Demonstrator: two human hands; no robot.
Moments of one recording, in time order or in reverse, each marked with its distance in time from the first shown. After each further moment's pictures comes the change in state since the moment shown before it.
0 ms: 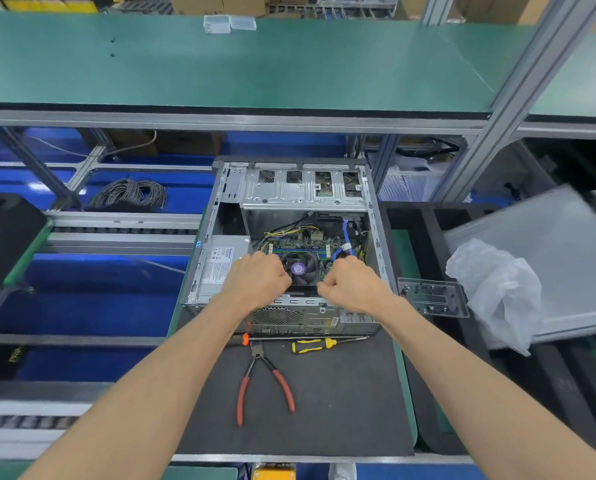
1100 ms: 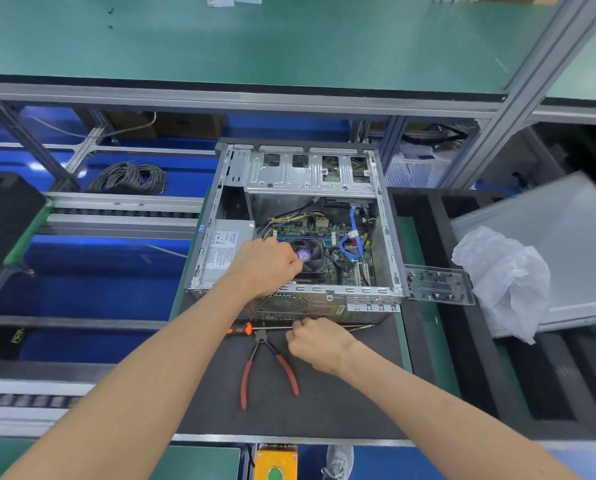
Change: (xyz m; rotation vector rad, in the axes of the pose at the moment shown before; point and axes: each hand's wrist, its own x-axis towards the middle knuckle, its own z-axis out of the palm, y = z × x) left_hand 0.000 -0.003 0.008 0.122 0.020 0.157; right_hand -0.052 -0.048 0.095 -0.722 -0.350 -0.504
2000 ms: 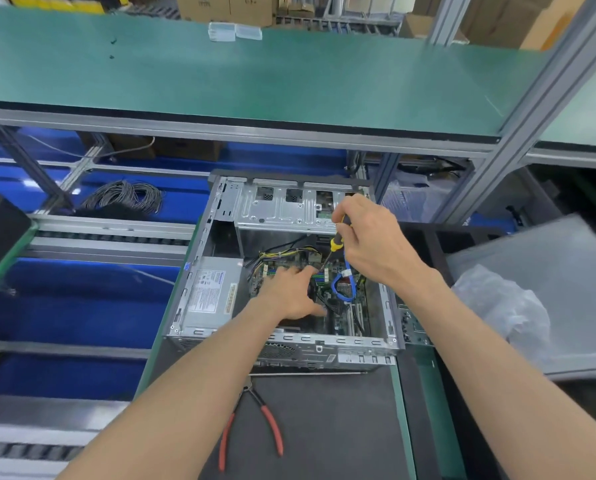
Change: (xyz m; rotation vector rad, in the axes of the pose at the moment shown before) left_hand 0.066 0.029 0.024 -0.209 -0.325 -0.144; right_hand -0.038 0.163 -0.125 0.514 0.857 0.406
